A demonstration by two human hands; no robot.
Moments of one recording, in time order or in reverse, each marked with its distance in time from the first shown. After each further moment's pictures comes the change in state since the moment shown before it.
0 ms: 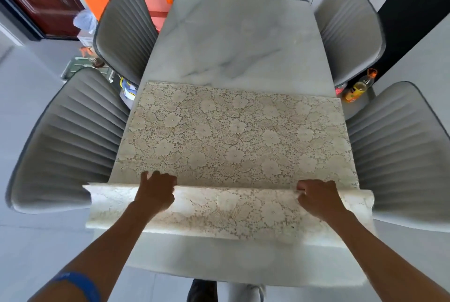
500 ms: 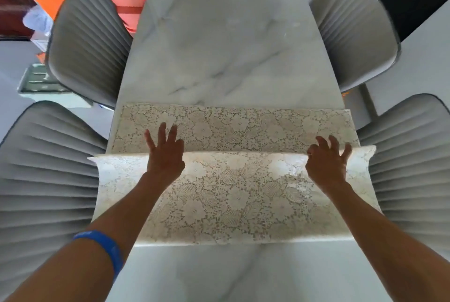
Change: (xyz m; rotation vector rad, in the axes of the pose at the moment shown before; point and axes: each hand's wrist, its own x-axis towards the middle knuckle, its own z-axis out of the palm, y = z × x) left_hand 0.198 -0.016 -0.077 0.035 0.274 0.079; right_hand 0.168 -0.015 -0.055 -0.233 0.267 0.297
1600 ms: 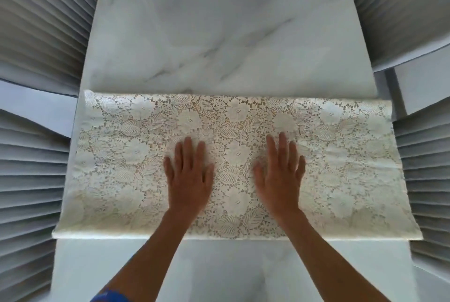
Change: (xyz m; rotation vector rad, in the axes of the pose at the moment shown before) left_hand 0.031 0.086 0.093 -0.354 0.015 -0.084; right_hand 0.011 -0.116 0.065 0.490 0.083 -0.092
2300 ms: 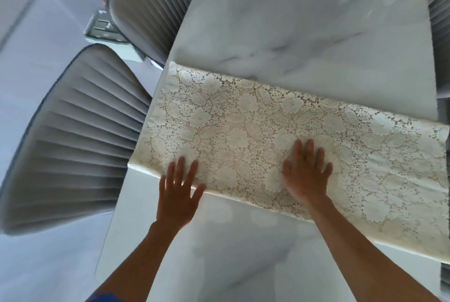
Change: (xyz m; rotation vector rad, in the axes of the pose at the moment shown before) left_hand -0.159 -0.101 -0.010 -0.023 -0.035 -0.270; right_hand -0.021 -0.026 -0.003 -0.150 -0.314 -0.071
